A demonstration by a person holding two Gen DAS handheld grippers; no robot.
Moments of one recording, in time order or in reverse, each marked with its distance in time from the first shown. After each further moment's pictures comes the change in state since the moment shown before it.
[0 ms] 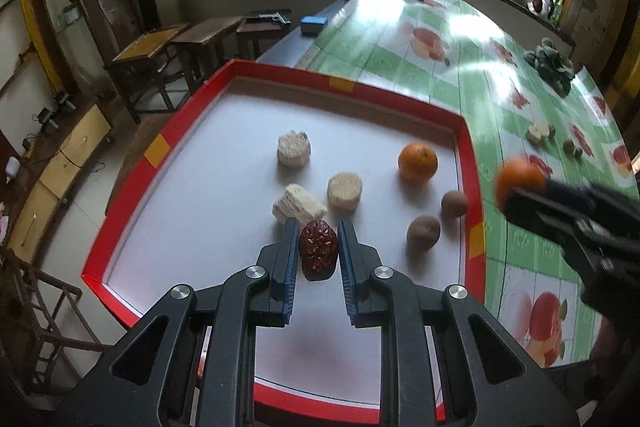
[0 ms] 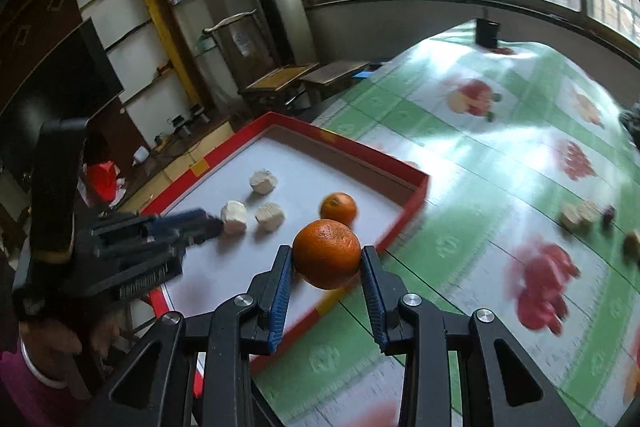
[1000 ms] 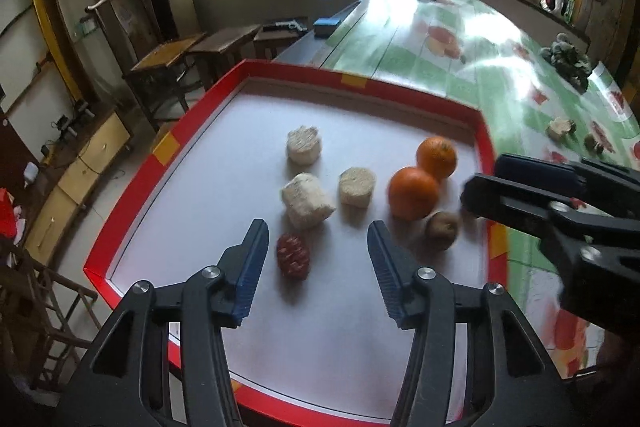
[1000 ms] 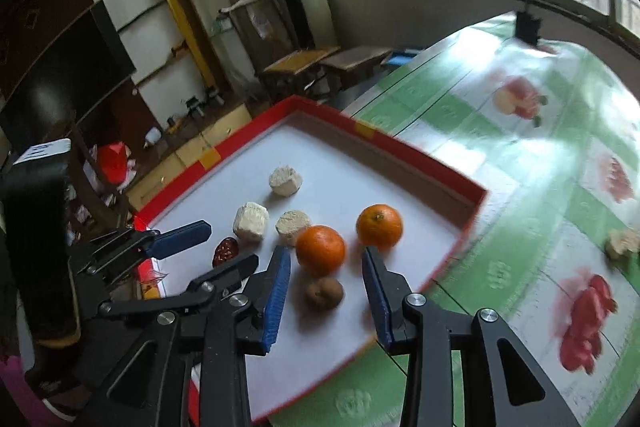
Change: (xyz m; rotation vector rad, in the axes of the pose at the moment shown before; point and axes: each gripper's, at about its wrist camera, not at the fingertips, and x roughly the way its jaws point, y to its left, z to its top) left arm 0.004 -0.011 -0.007 0.003 -0.051 0.095; right arm 0.033 0.010 0.009 -0.031 0.034 0.036
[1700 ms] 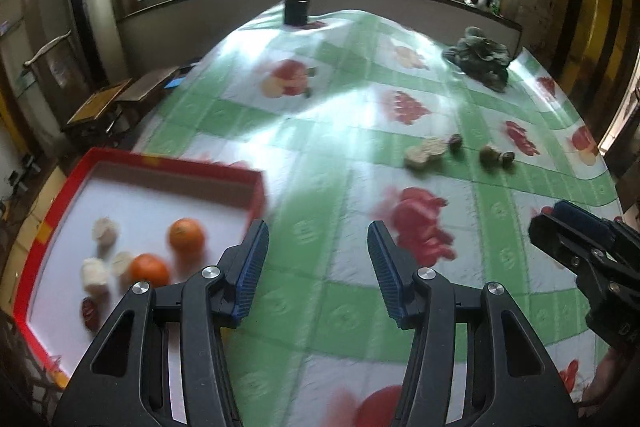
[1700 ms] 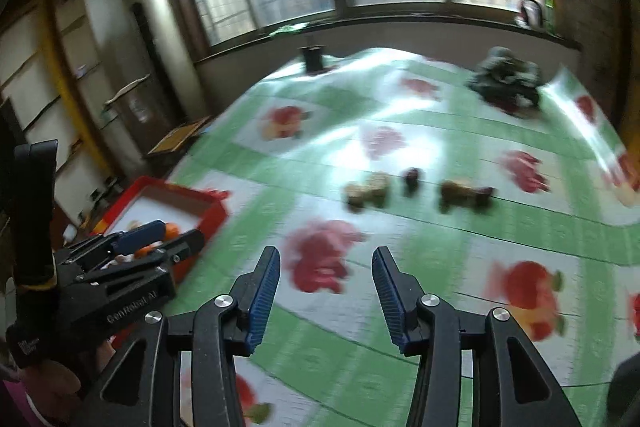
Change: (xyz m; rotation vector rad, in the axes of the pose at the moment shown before) left arm -0.013 -0.173 0.041 0.135 -0.078 -0.178; right arm -0.158 -0.139 -0.075 0.303 -0.198 -0.356
